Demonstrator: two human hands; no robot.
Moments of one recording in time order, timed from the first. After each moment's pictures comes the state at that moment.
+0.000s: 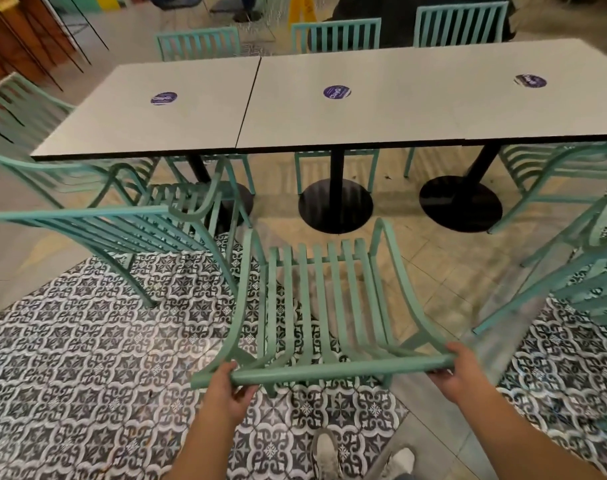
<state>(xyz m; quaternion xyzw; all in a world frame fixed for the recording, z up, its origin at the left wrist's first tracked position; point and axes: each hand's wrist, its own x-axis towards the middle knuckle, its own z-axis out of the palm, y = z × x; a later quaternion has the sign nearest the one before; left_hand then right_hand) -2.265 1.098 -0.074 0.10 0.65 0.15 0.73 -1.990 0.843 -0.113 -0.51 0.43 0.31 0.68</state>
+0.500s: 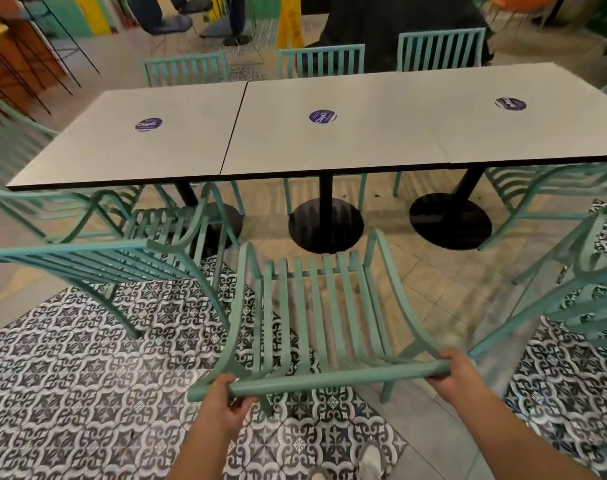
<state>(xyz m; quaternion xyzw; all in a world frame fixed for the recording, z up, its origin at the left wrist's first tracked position) -2.202 1.125 -0.074 0.12 0.65 0.15 0.73 -1.924 0.870 -0.109 -0.51 0.42 0.31 0.69</state>
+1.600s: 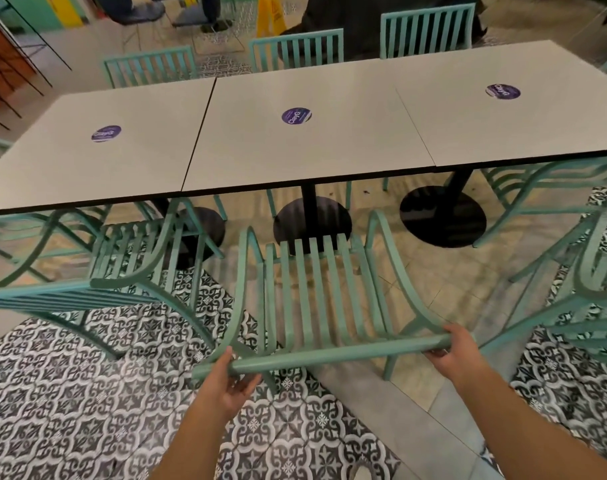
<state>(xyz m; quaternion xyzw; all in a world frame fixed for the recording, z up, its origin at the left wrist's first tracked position) -2.051 1.160 -0.076 0.11 0.63 0.16 0.75 -1.783 0.897 -0.087 -0.48 0.43 0.28 0.71</state>
